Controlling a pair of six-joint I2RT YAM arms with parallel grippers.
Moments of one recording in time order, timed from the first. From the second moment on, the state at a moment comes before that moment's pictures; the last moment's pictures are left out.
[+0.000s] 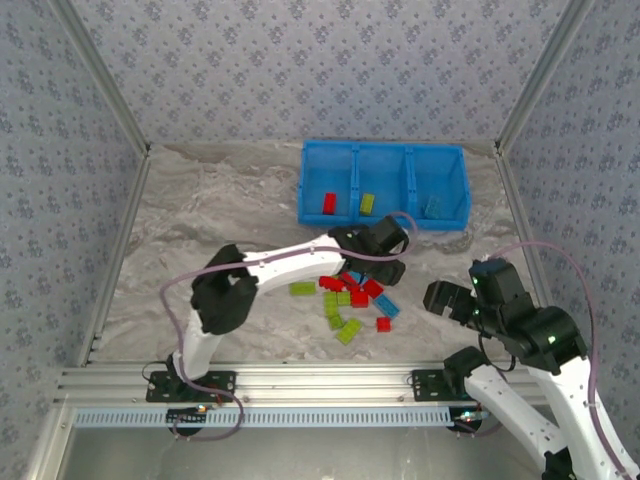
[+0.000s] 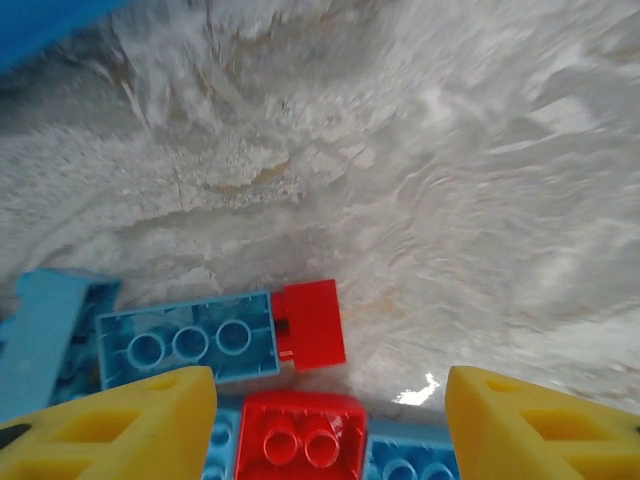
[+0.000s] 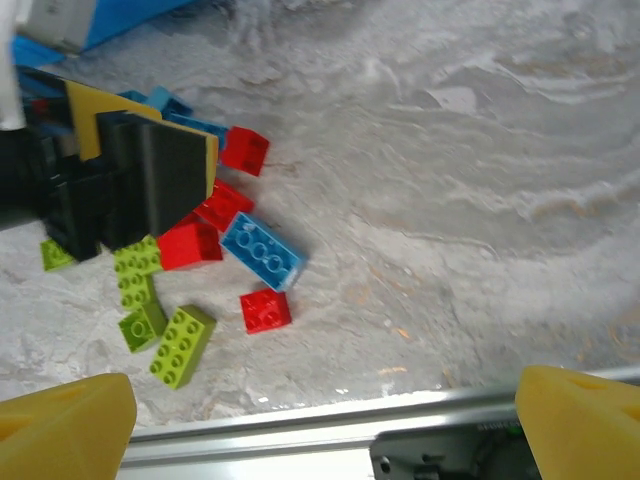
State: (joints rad) left arm -1.10 2.11 1.73 -0.63 -0.08 -0.41; right arm 0.45 0.57 1.02 -1.43 0.09 0.72
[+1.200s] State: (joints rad) left arm -1.13 2.32 1.93 -0.76 -0.12 -0.34; right arm 0.45 0.52 1.03 -1.46 0.10 0.75
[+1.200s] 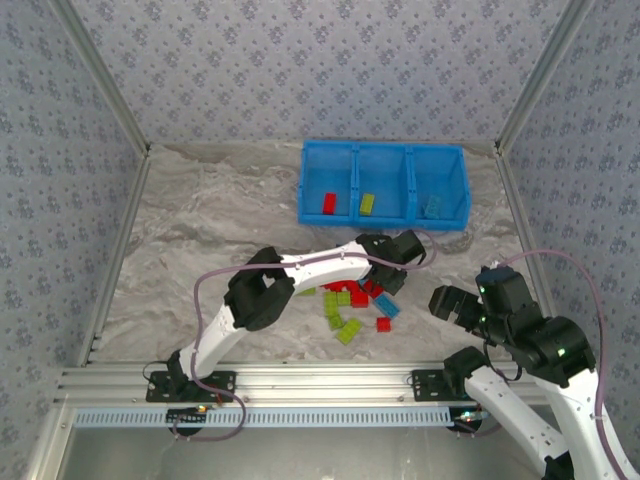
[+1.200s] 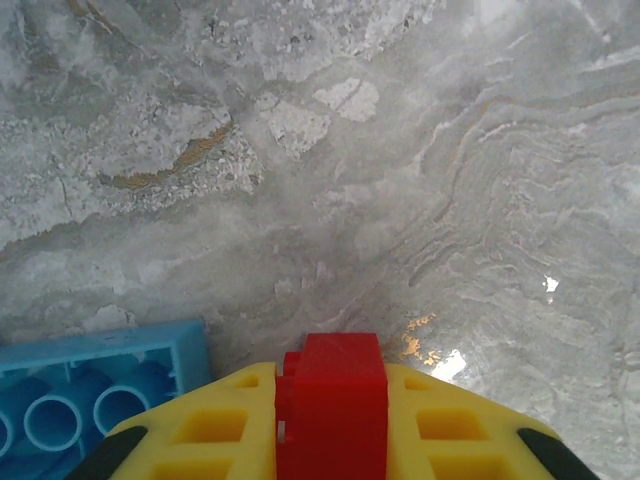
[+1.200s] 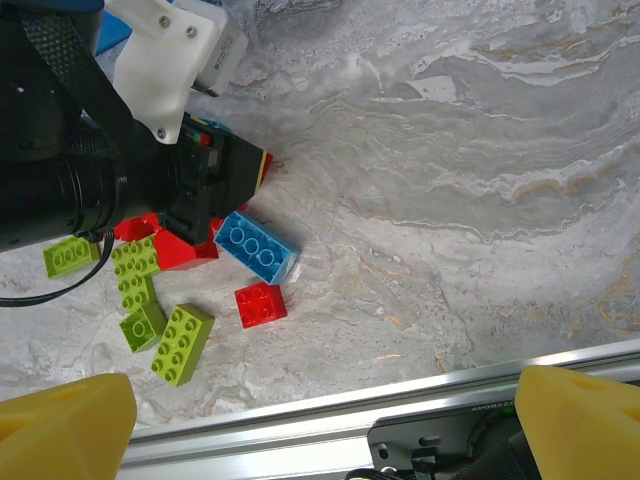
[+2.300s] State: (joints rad) left arm -0.63 2.49 2.44 -0.84 -0.19 -0.24; right arm 0.45 0.52 1.04 -1.35 0.09 0.78
